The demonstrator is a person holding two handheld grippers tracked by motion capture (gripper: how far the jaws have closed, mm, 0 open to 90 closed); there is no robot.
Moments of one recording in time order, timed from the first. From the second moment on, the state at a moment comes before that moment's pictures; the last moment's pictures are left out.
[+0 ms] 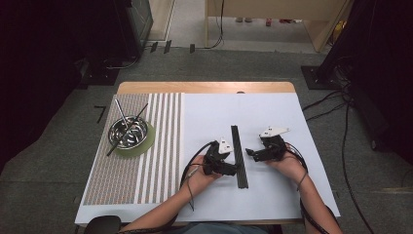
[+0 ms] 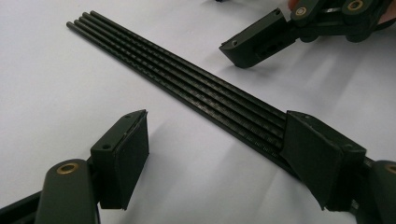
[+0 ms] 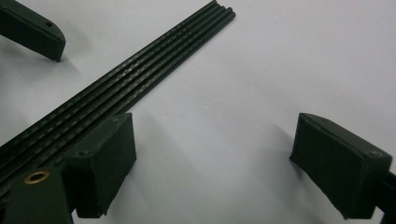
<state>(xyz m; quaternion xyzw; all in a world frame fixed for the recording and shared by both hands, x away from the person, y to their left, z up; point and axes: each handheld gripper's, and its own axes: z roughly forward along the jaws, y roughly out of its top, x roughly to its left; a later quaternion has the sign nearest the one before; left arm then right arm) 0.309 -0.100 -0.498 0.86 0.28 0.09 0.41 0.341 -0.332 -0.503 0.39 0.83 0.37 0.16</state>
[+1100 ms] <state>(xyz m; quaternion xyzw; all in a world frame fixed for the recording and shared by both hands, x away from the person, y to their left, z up) 0.304 -0.094 -0.498 0.88 0.26 0.11 0.39 0.341 -0.332 -0.503 0.39 0.83 0.37 0.16</state>
